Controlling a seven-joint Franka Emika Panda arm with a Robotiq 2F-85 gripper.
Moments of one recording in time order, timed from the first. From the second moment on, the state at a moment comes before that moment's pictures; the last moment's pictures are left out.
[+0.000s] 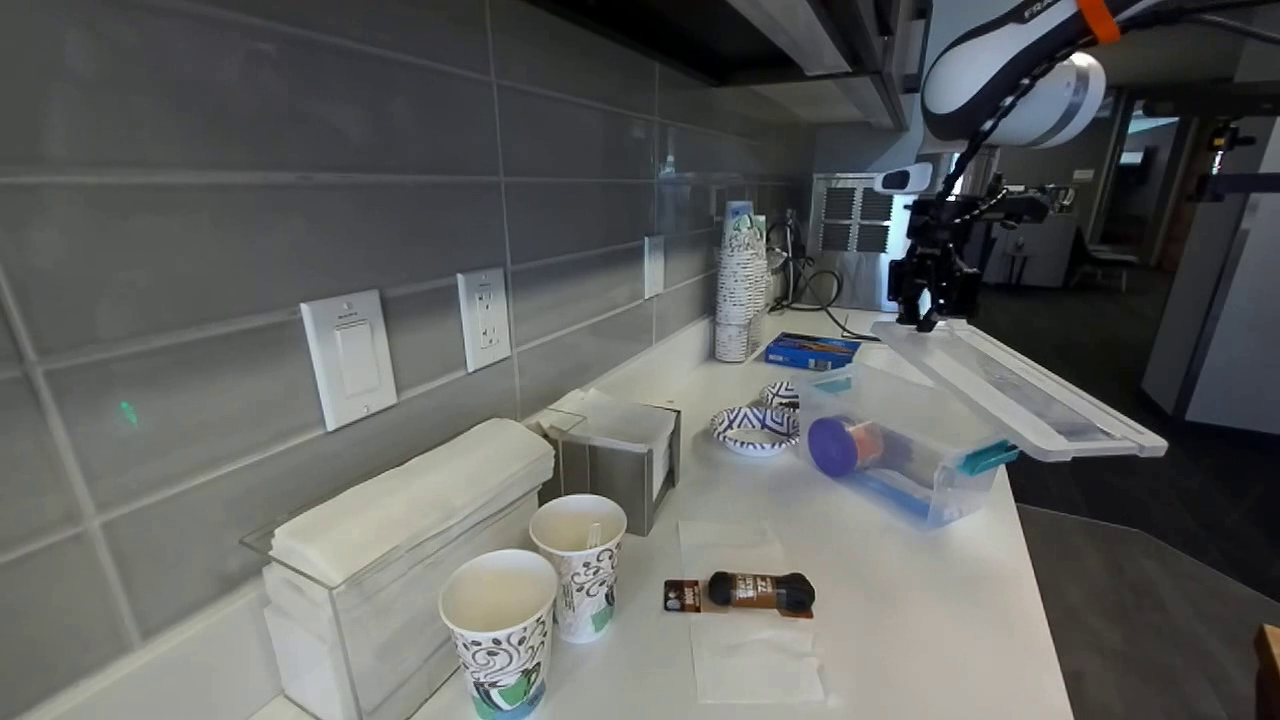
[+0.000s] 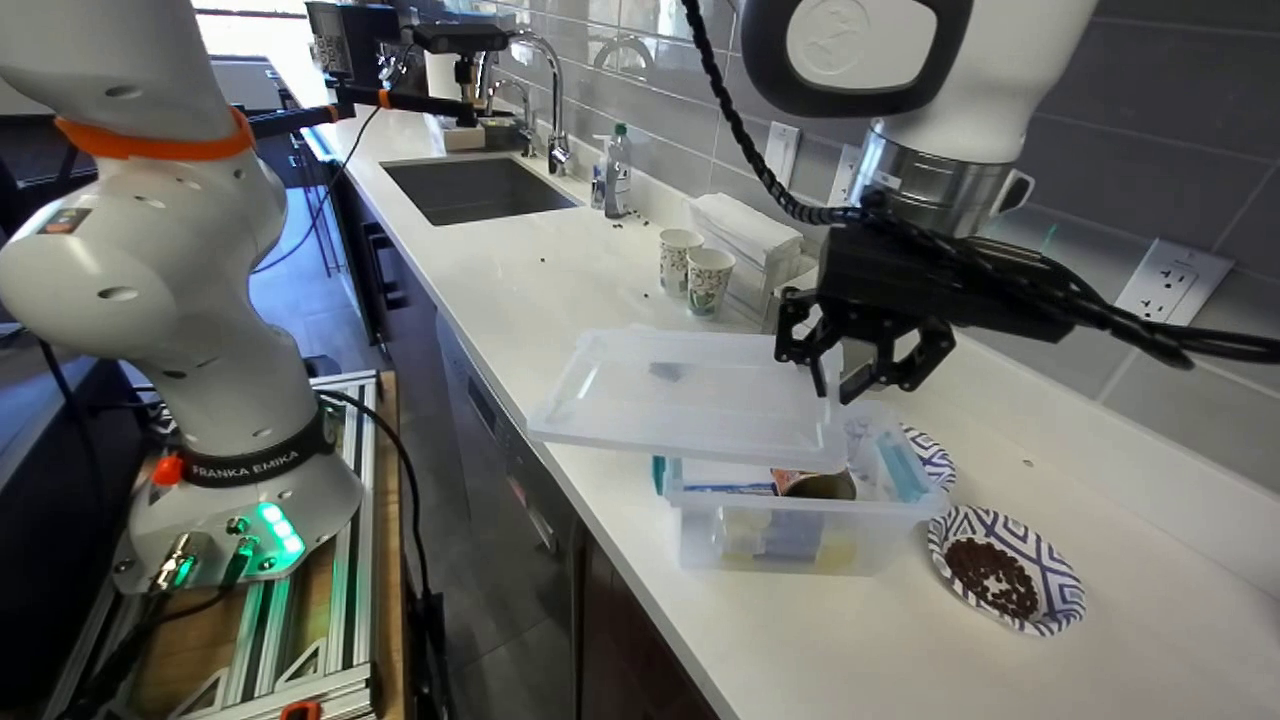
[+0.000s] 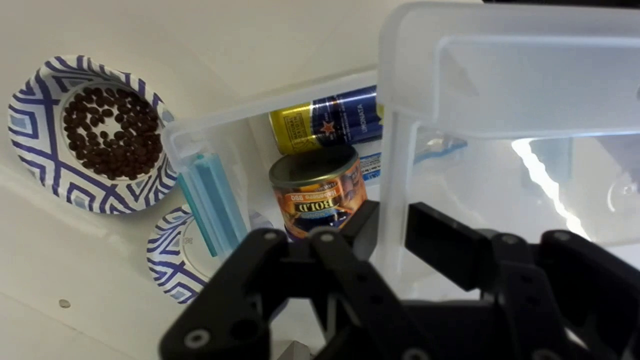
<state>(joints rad) -0.18 0.04 -0.32 -2.03 0.10 2.06 -1.51</state>
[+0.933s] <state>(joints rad) -0.26 0.44 -0.16 -1.61 0.09 2.04 -1.67</state>
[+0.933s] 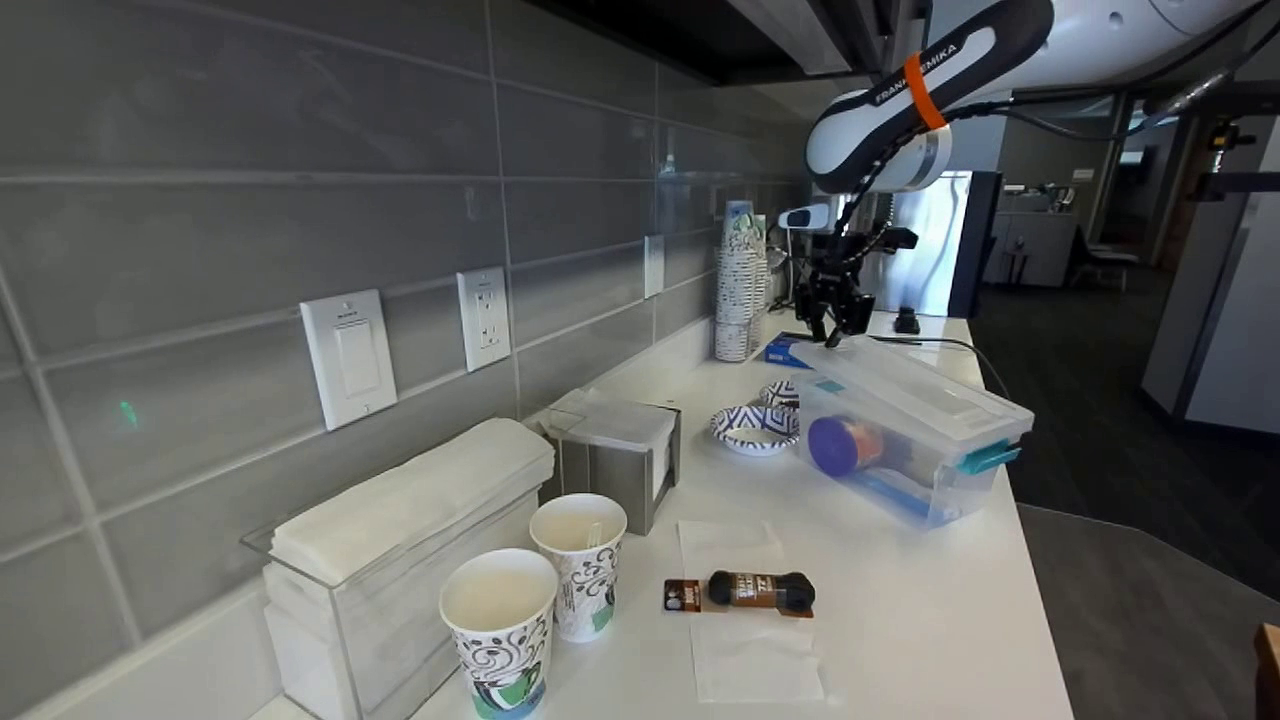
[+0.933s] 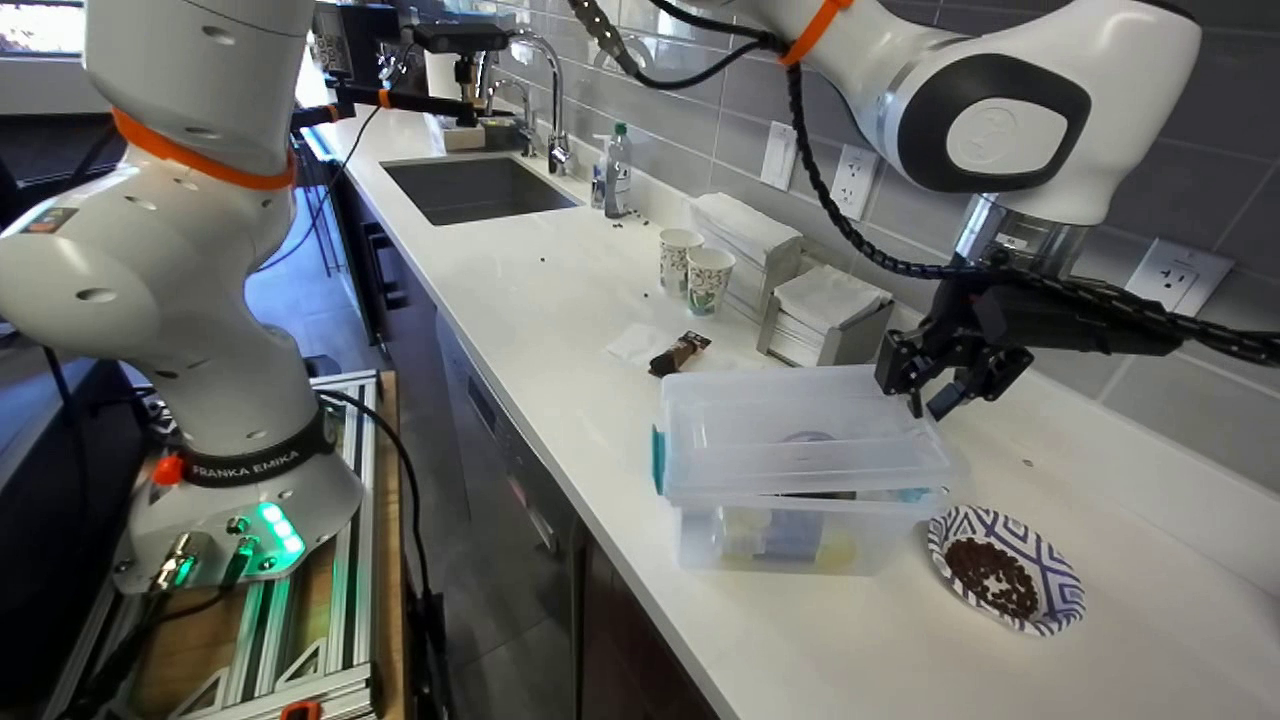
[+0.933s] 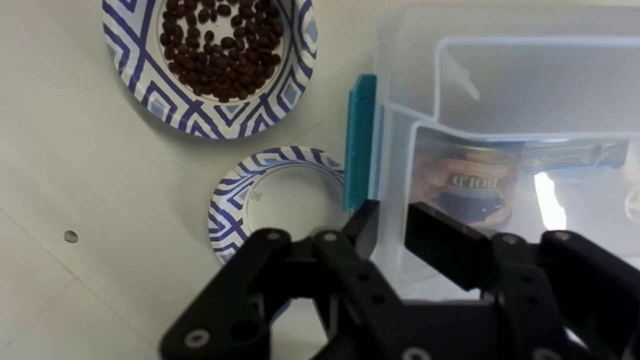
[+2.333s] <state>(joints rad) -0.29 0.31 -0.15 -1.71 0.05 2.19 -1.31</state>
